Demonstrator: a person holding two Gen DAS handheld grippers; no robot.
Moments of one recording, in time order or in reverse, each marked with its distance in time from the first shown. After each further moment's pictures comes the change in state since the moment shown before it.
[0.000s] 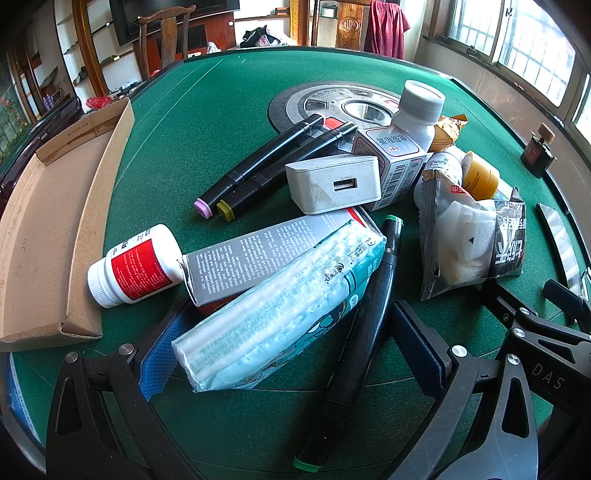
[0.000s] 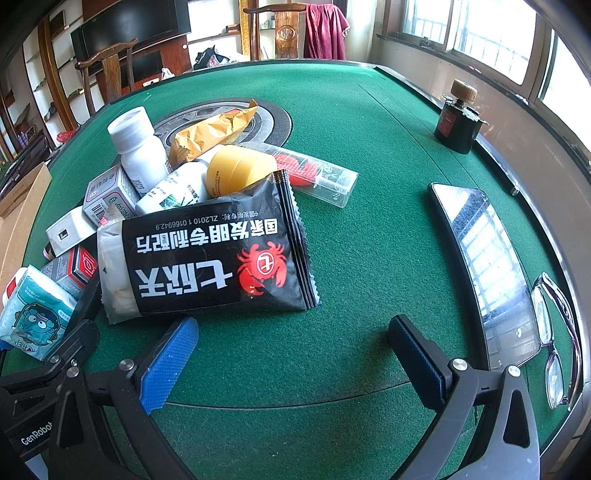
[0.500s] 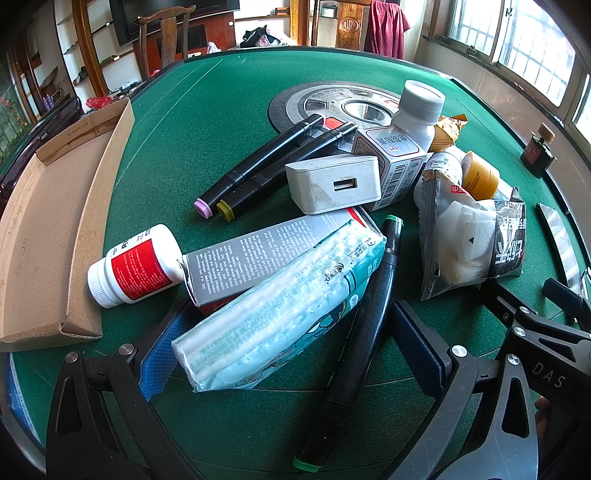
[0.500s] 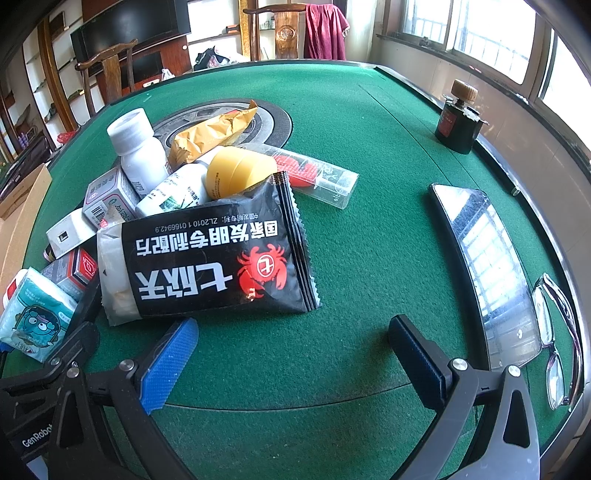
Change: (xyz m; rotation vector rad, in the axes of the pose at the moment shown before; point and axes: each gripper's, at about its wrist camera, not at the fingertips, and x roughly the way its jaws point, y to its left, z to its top) left arm 0.000 0.000 0.000 0.000 0.000 0.000; right arm -0.001 0.000 0.001 -0.004 0.000 0.005
